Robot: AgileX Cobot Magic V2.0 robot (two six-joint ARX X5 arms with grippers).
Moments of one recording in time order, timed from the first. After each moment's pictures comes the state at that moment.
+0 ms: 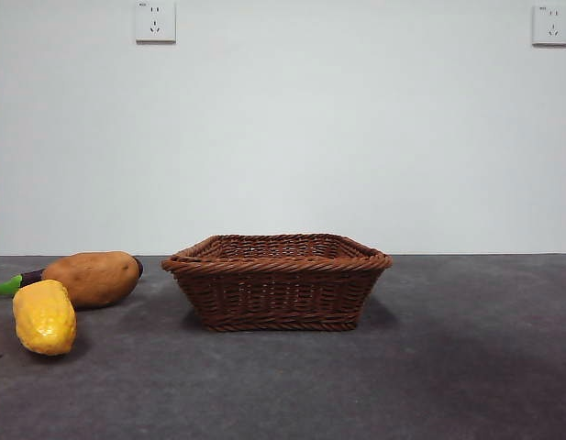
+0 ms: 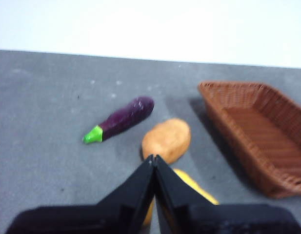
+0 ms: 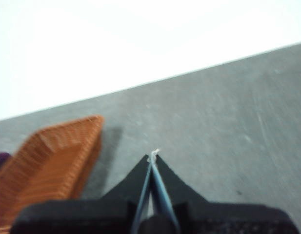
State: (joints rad) left arm 0.09 0.11 0.21 -0.29 0.24 -0.11; right arm -0.06 0.07 0.25 -0.26 -0.21 0.25
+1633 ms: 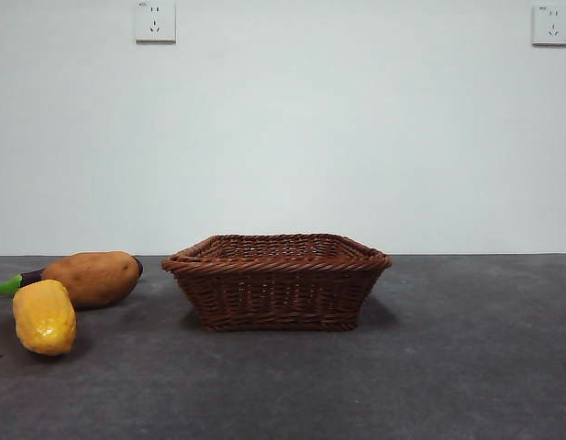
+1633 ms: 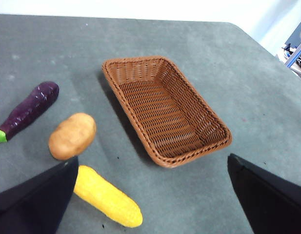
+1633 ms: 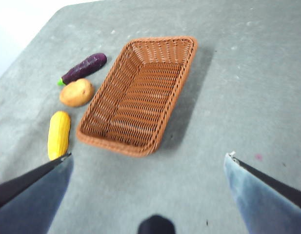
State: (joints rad) left arm 0.05 0.58 0.87 -0.78 0.55 -0.02; right arm -0.05 0.82 1.01 -0.84 -0.61 -0.02
